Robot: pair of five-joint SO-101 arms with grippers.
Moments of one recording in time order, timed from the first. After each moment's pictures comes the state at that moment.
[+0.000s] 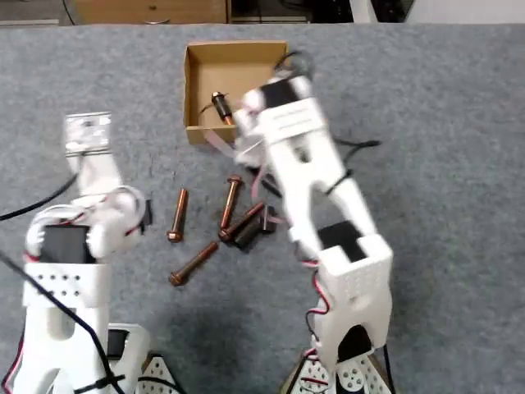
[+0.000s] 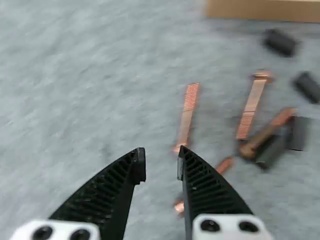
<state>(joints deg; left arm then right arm) -0.3 -51.5 41.5 73.1 -4.4 -20.5 26.5 -27.5 99.7 -39.8</state>
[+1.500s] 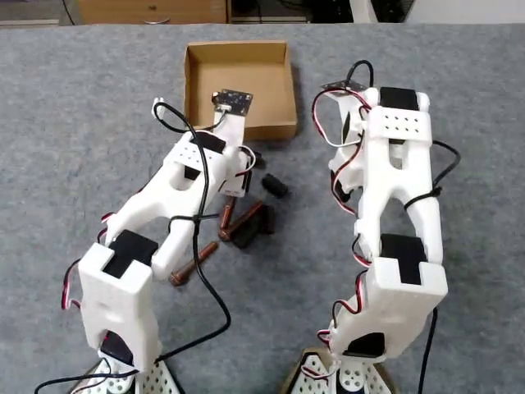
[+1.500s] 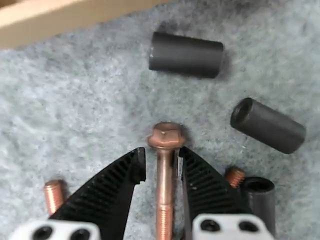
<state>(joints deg) 18.7 20.2 6.0 53.2 -1.1 2.5 16.1 -8.2 97.4 19.6</state>
